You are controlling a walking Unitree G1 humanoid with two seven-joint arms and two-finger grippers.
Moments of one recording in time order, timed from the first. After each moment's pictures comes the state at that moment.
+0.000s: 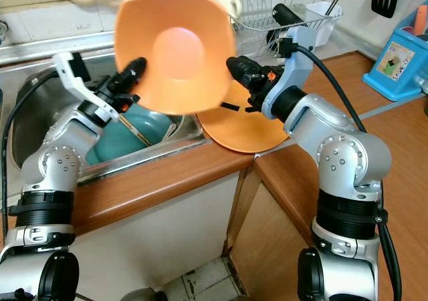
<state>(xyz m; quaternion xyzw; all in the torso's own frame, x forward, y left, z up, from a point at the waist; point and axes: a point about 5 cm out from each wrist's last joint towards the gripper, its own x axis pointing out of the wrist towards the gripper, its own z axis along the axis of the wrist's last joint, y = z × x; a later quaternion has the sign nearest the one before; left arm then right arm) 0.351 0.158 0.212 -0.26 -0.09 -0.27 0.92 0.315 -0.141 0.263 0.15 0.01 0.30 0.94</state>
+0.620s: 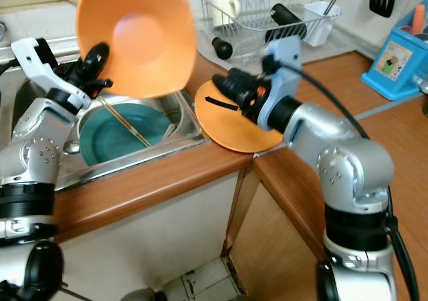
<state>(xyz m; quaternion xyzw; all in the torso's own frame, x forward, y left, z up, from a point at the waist) 0.360 0.211 0.220 -0.14 -0.10 -0.13 0.98 0.298 -0.130 0.250 0.03 0.04 0.36 0.93</state>
